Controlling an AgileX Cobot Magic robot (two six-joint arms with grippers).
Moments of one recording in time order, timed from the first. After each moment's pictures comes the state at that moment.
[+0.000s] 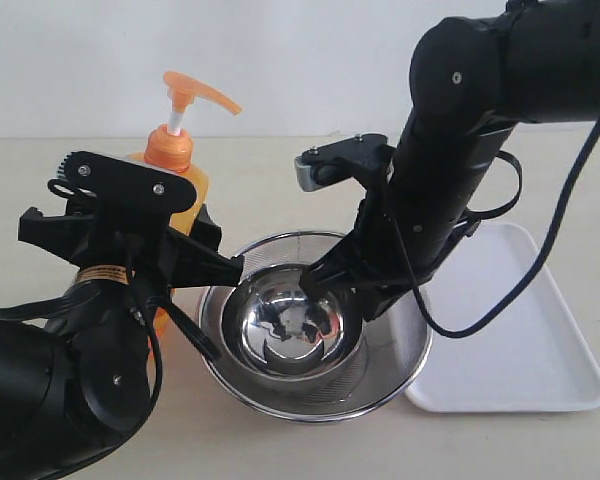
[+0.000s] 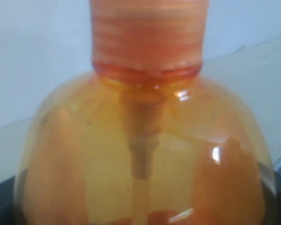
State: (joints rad) left arm -0.93 1.77 -0.63 -1.17 -1.11 0.80; right arm 0.63 1.74 -1.21 0.16 0.91 -0.06
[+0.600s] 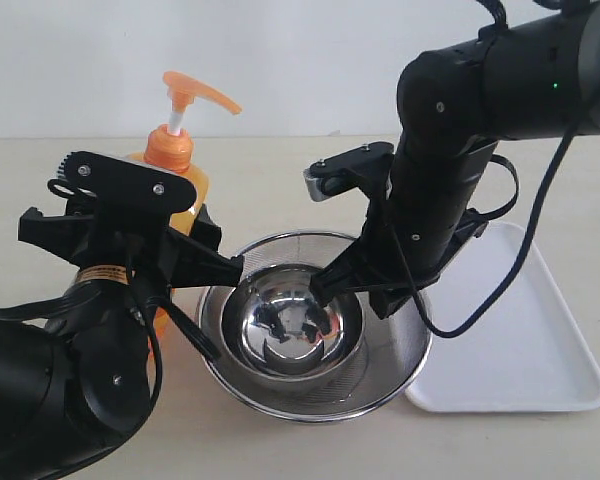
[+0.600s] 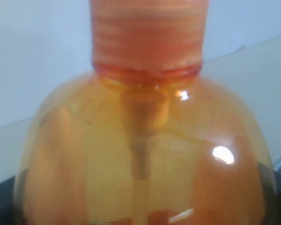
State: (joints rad) left arm -0.93 1.77 -0.63 -1.17 -1.11 0.80; right arm 0.63 1.79 -1.21 0.04 0.87 0.04
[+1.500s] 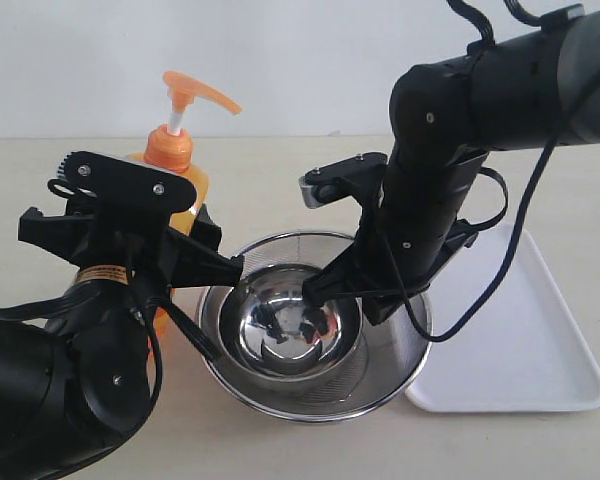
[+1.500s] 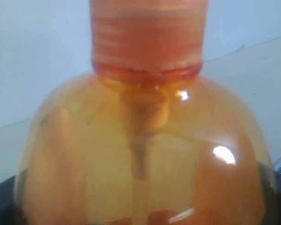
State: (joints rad) left arm -0.93 1.77 -0.63 -1.17 -1.11 0.80; right arm 0.63 1.82 -1.21 0.08 0.85 0.03
